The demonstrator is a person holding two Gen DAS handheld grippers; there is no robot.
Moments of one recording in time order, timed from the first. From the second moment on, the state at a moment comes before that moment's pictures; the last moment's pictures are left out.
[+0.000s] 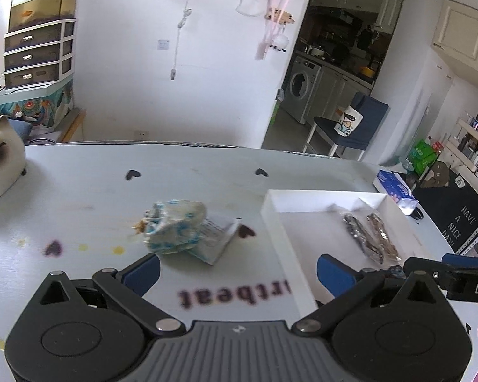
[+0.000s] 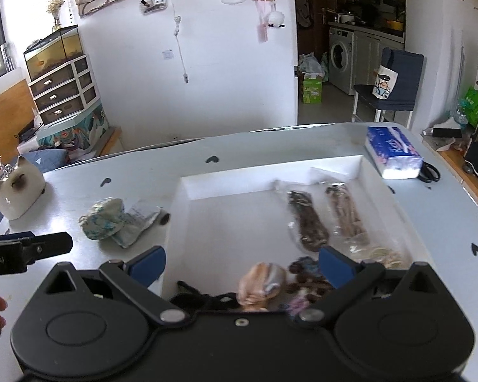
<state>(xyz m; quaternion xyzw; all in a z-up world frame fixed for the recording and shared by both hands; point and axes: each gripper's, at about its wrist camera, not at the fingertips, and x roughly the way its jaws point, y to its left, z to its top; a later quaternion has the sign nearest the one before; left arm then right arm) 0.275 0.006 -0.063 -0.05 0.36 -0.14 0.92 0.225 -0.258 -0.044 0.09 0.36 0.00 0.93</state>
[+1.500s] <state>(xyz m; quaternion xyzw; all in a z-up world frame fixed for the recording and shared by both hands) 0.413 0.065 -0.135 -0.09 0.41 -0.17 0.89 0.331 -0.168 -0.076 0.10 0.35 0.07 0.93</state>
